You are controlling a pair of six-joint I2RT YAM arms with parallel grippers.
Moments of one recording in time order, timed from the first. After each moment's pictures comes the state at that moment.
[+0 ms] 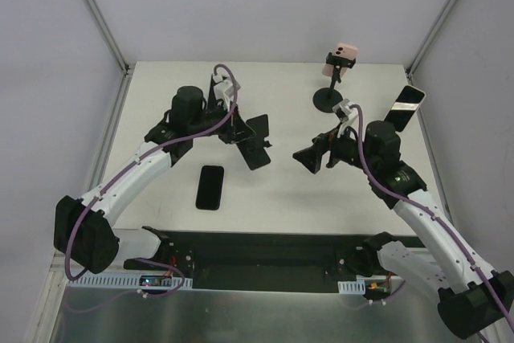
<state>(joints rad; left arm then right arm) -0.42 1.25 1.01 -0.16 0.64 -0.34 0.44 0.85 0.80 -0.26 -0.48 0.21</state>
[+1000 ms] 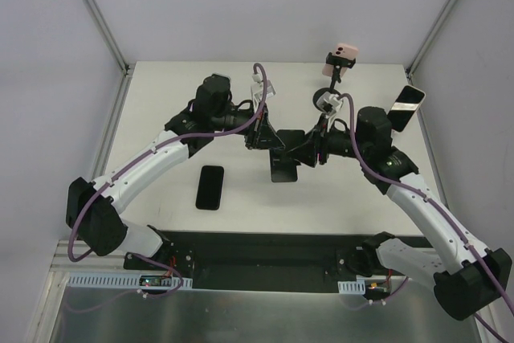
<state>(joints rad) -0.65 1.40 1.24 -0.18 0.92 -0.29 0.48 1.00 0.90 -0.19 -0.75 0.21</state>
